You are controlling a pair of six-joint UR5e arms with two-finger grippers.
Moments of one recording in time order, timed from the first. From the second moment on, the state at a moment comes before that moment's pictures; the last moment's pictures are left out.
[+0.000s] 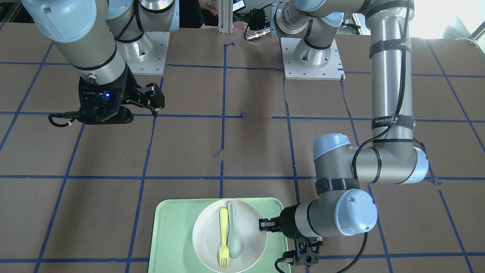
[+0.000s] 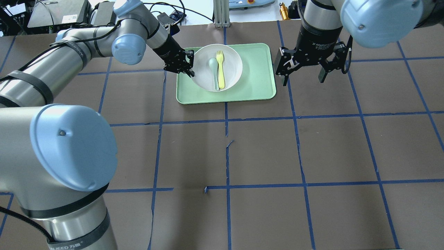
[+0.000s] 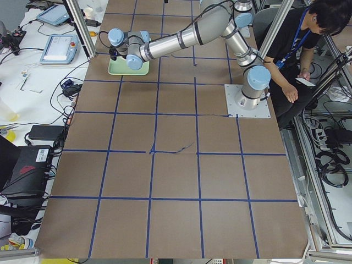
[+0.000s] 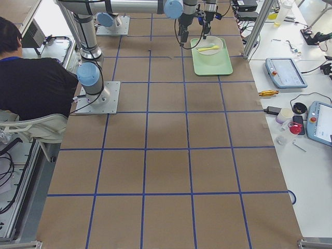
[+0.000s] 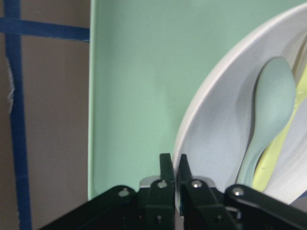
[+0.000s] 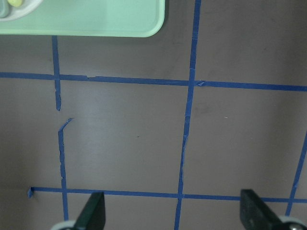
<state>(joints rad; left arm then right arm) -1.60 -2.34 -1.25 -1.21 1.14 -0.07 1.65 -1.42 1.48 -1.51 -1.56 0.02</state>
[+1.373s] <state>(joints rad) -1.54 -2.16 -1.26 -1.35 1.36 0.08 1.70 -1.16 1.41 -1.99 -1.48 0.11</state>
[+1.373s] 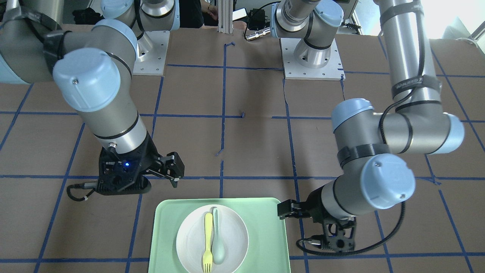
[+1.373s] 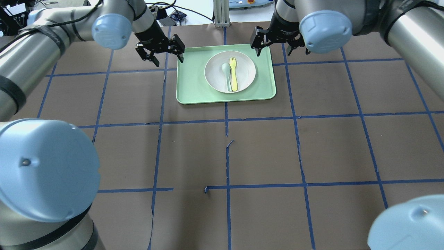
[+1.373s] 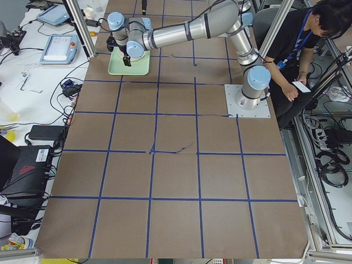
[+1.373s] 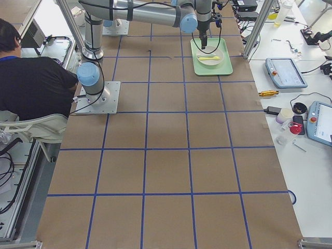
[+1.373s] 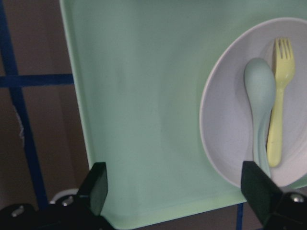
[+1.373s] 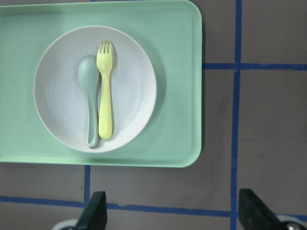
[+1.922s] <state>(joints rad) -1.46 -2.00 -1.37 -1.43 1.51 0.19 1.77 -0.89 1.24 -2.11 -1.47 0.22</state>
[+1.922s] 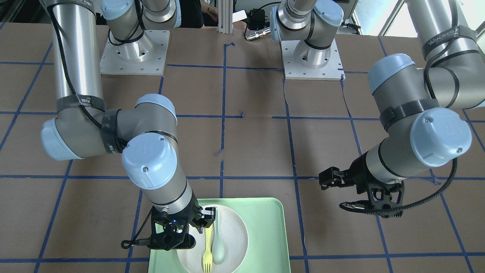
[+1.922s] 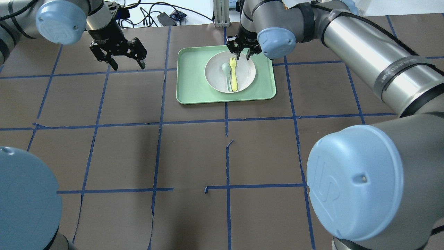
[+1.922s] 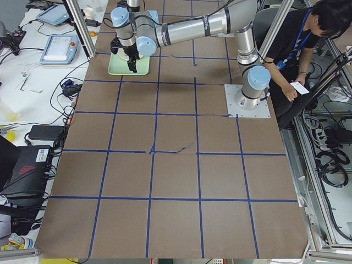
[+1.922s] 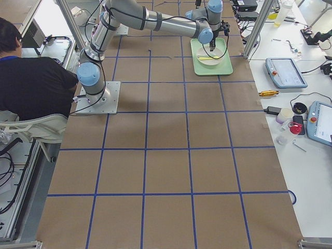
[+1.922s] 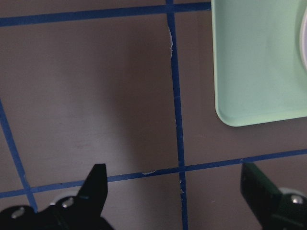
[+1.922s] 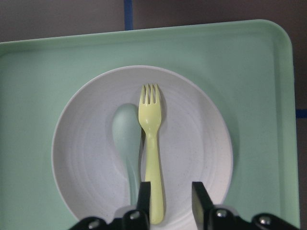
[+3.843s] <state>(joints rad) -1.42 -1.92 -1.46 -1.42 1.51 0.19 1.78 -0.76 1.23 -2.17 -1.45 0.23</state>
